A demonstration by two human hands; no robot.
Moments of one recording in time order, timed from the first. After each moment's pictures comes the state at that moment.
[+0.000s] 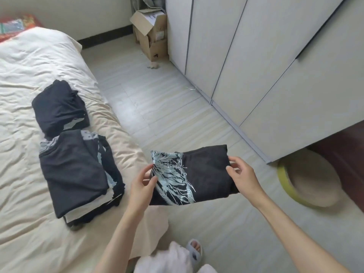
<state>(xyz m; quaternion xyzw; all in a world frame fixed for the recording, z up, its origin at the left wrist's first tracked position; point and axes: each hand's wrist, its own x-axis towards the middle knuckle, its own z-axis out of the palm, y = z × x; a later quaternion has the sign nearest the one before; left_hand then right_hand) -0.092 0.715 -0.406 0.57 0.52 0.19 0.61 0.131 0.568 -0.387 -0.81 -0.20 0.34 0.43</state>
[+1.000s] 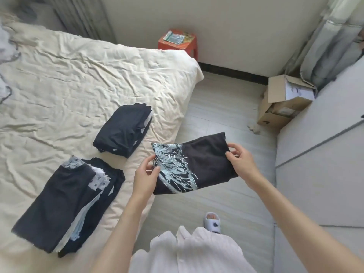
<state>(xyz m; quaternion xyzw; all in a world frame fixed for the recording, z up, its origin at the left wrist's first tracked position) 0.110 1.057 -0.379 0.32 0.75 0.44 0.38 0.348 1.157 -0.358 -0.63 -0.54 0.49 0.25</state>
